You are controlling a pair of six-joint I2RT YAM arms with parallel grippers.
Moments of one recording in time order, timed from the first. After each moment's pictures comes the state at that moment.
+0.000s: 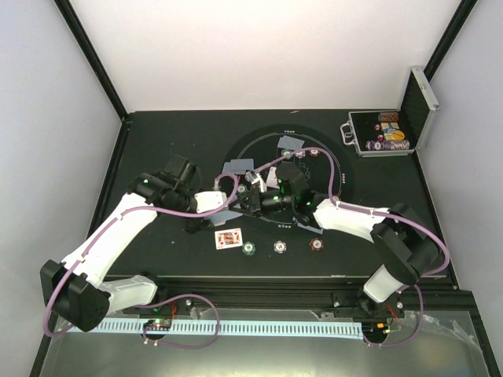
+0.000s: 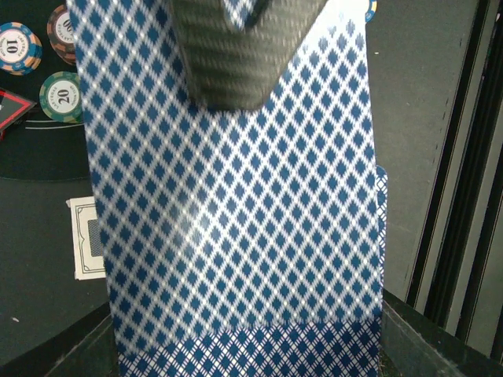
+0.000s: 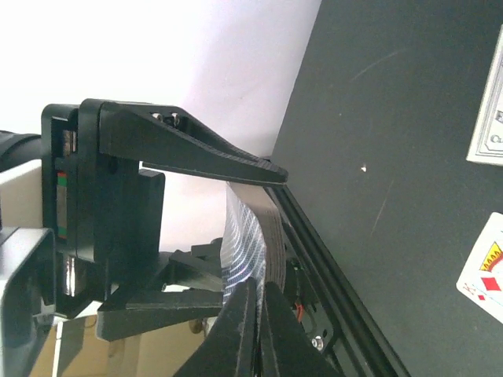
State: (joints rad) left arm -0.44 1.18 1.07 -1.09 0.34 0.81; right arm 0.78 1.61 0.87 0.39 -0.81 1.05
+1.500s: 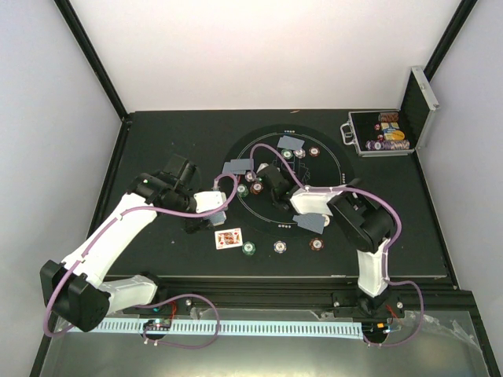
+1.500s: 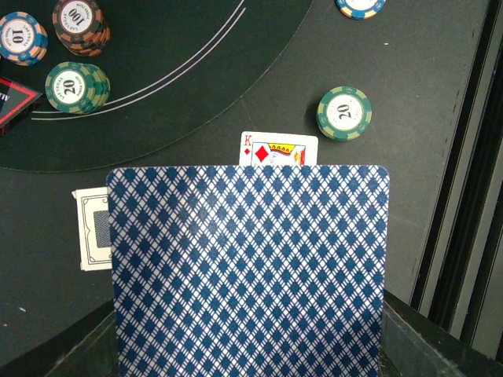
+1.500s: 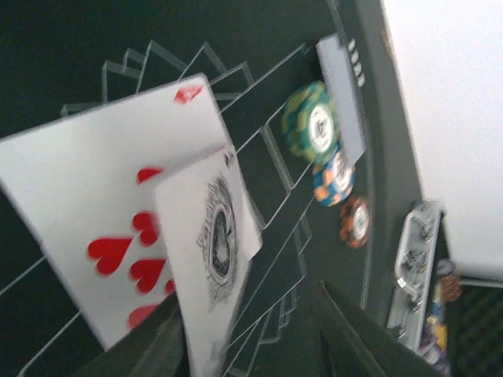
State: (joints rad) left arm -0.44 1.18 1.07 -1.09 0.32 0.81; right arm 0.74 1.96 1.09 0.07 0.73 -0.60
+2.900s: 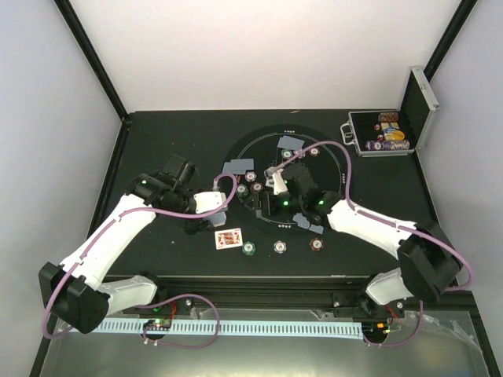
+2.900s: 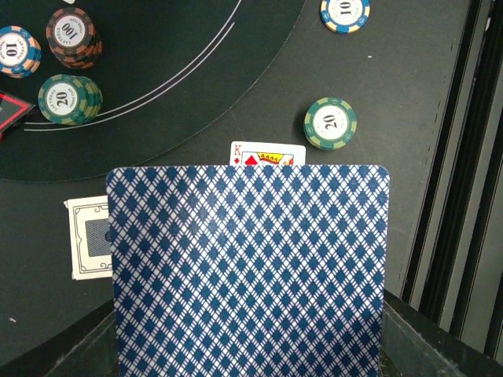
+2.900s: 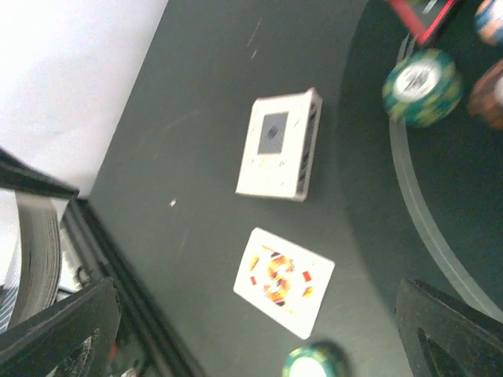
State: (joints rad) left arm -0.44 1.17 1.07 -1.10 0.35 0.81; right arm 0.74 1.42 0.89 -0.11 -0.36 0.59
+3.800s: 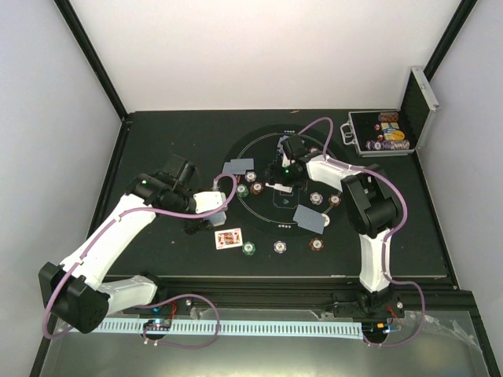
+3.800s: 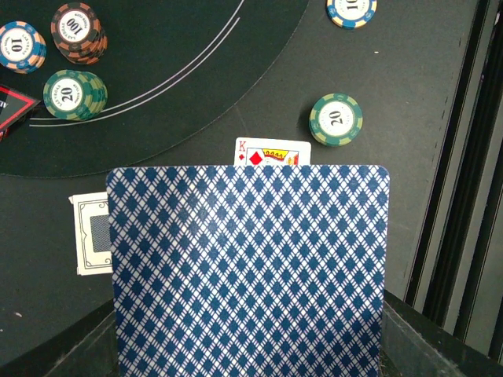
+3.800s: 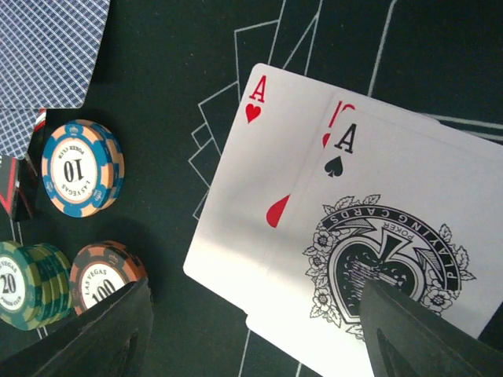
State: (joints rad) left arm -0.44 1.17 1.07 -1.10 0.34 0.81; right arm 0.48 2.05 1.39 -0.43 -0.21 0.47
